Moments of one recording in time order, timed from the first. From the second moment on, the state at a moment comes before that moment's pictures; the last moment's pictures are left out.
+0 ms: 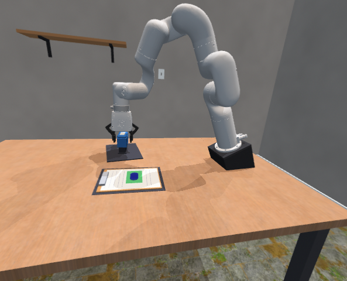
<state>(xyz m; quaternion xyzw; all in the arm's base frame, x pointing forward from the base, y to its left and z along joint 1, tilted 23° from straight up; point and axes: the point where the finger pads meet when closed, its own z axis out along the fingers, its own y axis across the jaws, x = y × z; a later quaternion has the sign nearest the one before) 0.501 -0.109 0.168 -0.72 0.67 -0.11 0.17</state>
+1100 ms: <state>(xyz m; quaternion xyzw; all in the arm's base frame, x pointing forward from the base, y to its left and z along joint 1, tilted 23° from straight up) 0.467 -0.118 0.250 -0.72 0.67 -0.11 0.17</state>
